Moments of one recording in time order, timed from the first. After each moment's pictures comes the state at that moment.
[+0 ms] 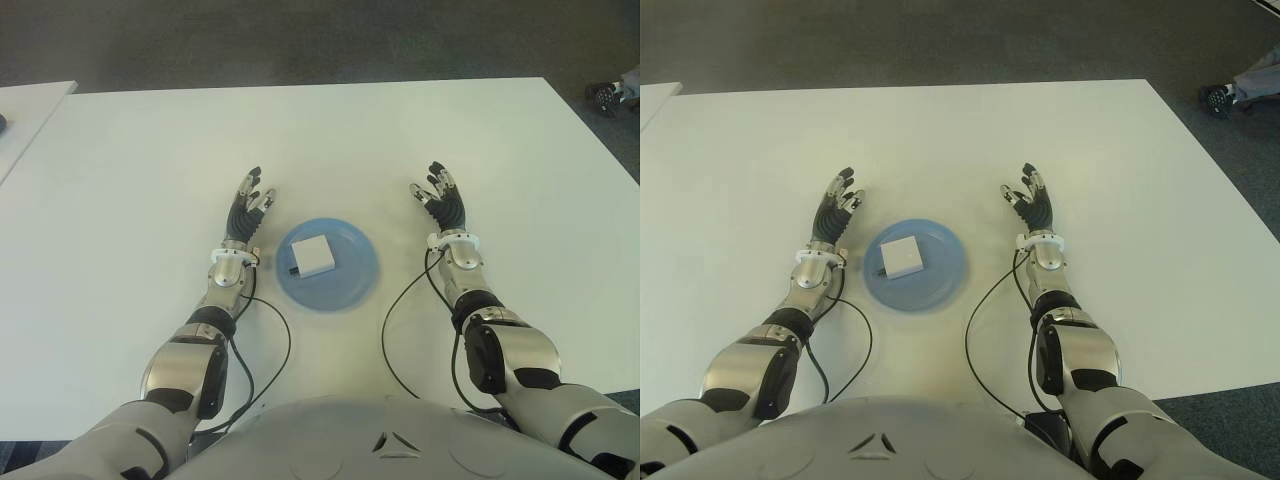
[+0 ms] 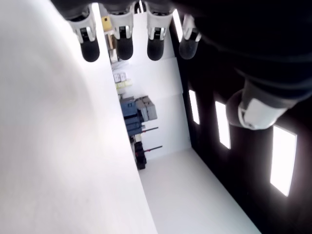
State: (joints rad) left arm -0.38 0.13 0.04 1.17 0.11 -0.86 0.13; right arm -0.50 -0.17 -0.18 1.19 -0.01 -0.61 0.02
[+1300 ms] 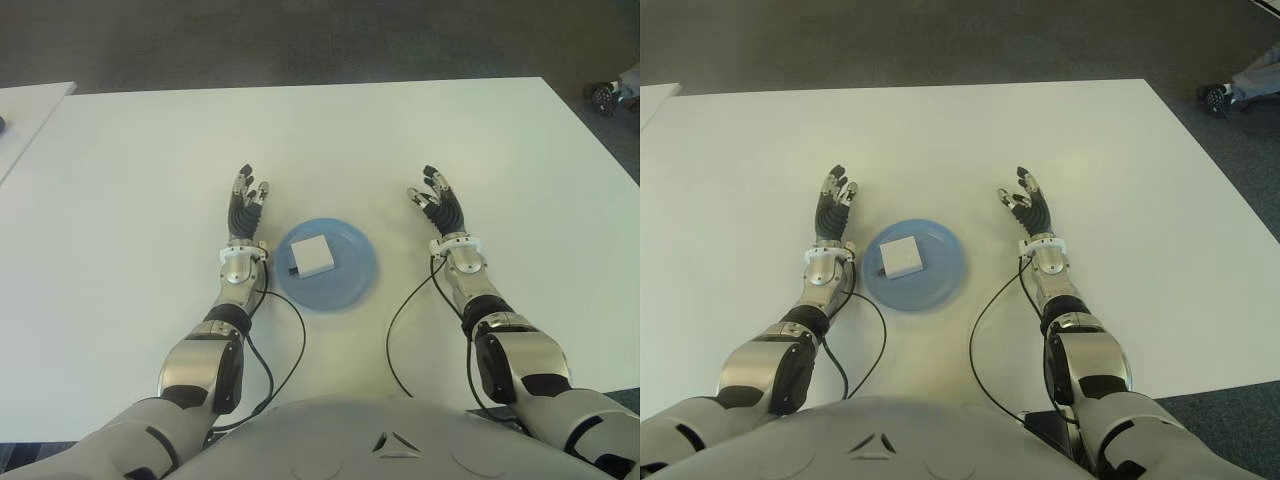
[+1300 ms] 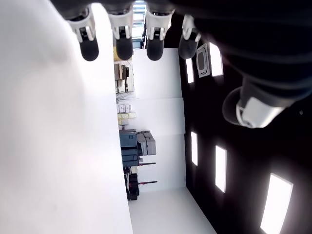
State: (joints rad) left arm -0.41 0.05 0.11 1.15 0.04 -0.79 0.17; right arm -0.47 -0.22 -0.02 1.17 -0.10 -0.62 -0.03
